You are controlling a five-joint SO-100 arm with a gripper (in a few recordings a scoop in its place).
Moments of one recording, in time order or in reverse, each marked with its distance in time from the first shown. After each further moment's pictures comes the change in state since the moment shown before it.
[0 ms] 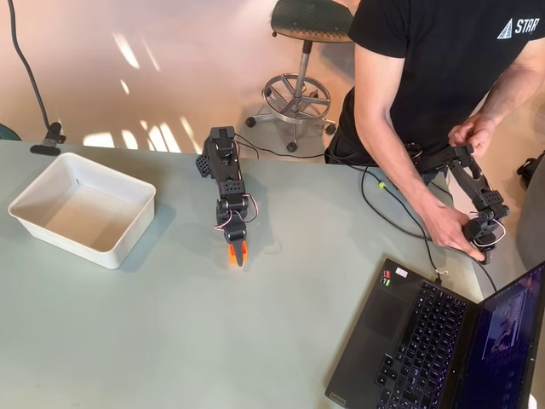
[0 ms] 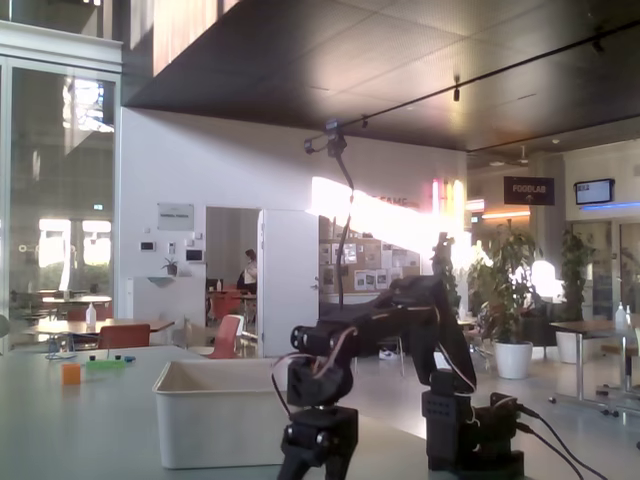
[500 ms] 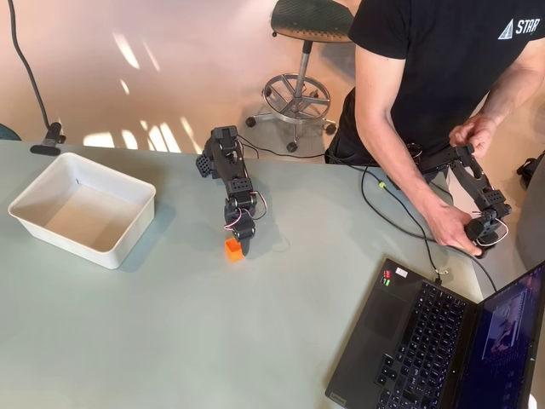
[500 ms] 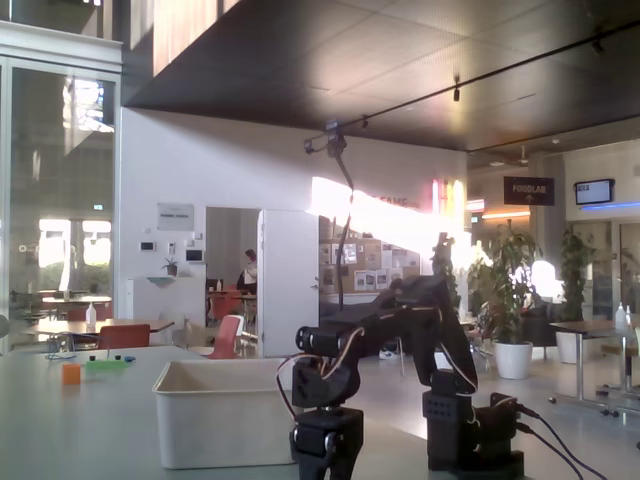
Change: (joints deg) arm -1.1 0.0 -0.2 -0.1 0.1
